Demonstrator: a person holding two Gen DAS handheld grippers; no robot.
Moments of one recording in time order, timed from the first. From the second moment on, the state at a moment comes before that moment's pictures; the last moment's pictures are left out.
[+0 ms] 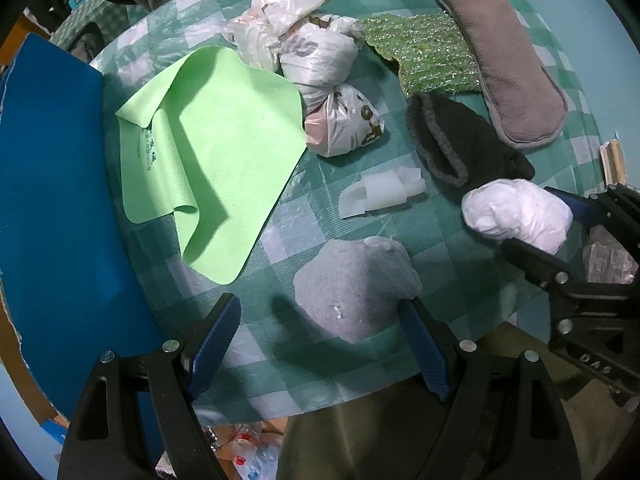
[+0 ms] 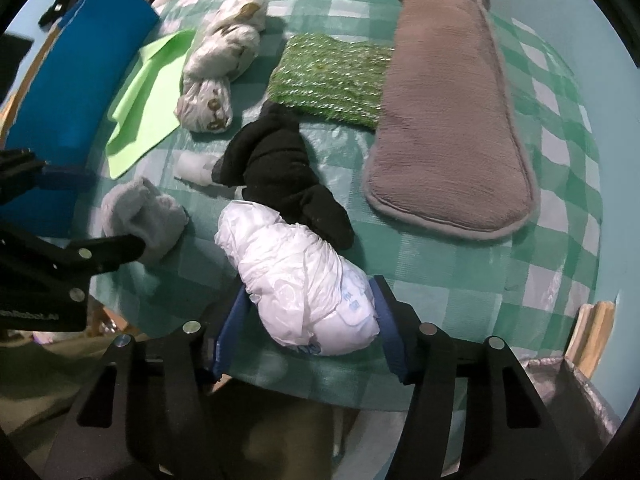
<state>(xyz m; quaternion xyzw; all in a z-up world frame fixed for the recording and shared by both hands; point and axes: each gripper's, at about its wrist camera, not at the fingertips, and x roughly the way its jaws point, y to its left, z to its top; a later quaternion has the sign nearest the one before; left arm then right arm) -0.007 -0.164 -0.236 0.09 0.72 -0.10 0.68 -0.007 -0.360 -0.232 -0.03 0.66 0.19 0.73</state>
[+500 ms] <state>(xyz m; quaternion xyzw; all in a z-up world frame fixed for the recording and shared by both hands) 0.005 -0.181 -0.255 0.08 0.74 -0.09 0.66 -0.005 -0.379 -0.187 0.03 0.64 0.19 0.75</state>
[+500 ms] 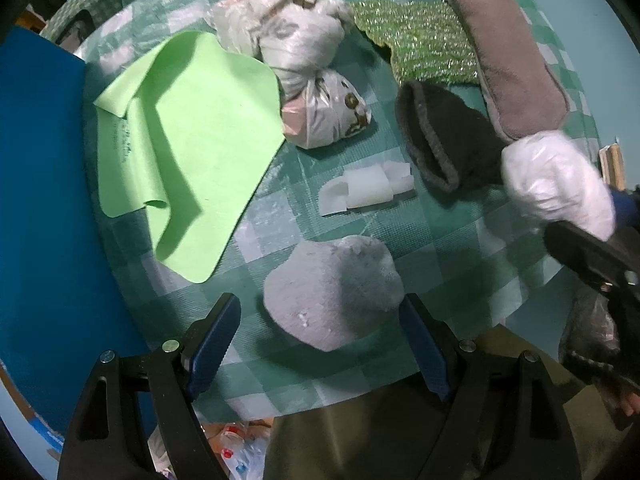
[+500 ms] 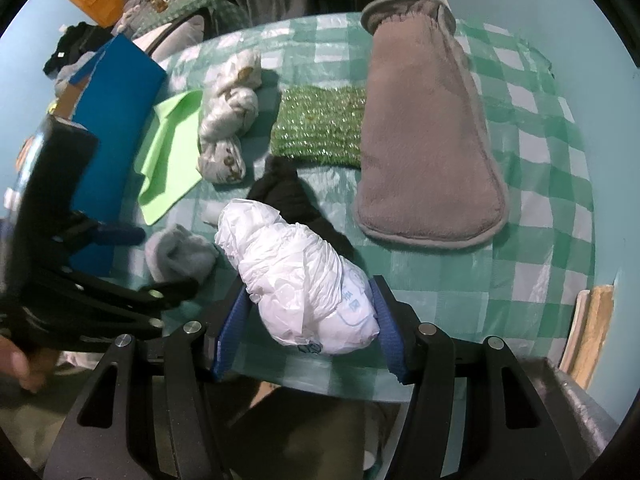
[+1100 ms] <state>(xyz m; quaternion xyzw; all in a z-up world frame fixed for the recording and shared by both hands) 0.006 -0.159 -0.273 0.05 0.74 -0.07 0.67 0.005 -0.363 -0.167 0.03 0.62 0.18 0.76</state>
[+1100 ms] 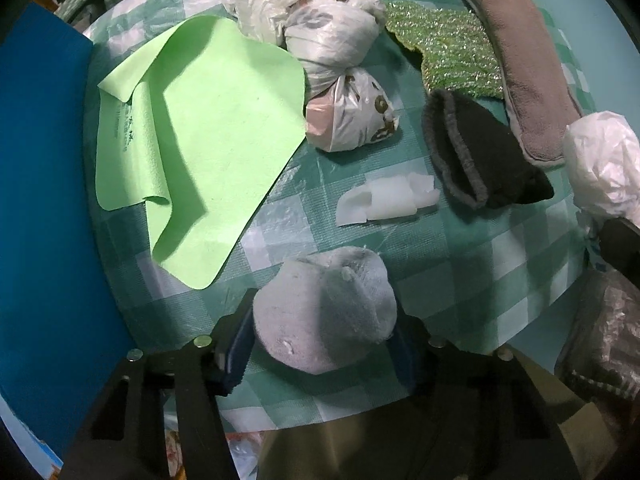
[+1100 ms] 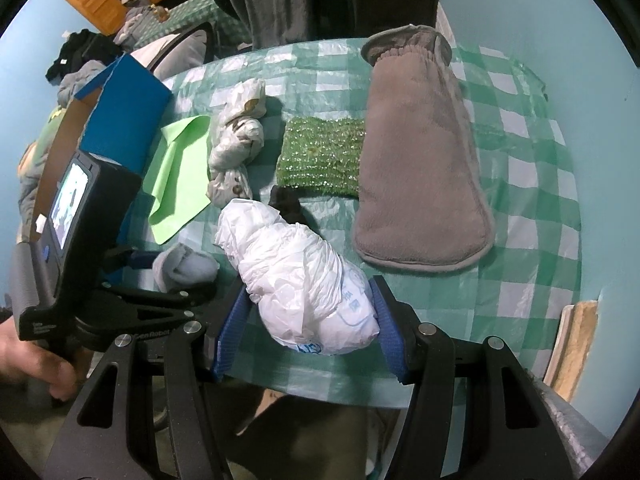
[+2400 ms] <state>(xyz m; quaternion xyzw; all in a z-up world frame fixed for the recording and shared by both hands) 0.016 -0.120 -0.126 0.01 0.66 -0.06 0.75 0.034 -0.327 -0.102 0.04 0.58 0.20 0.79</state>
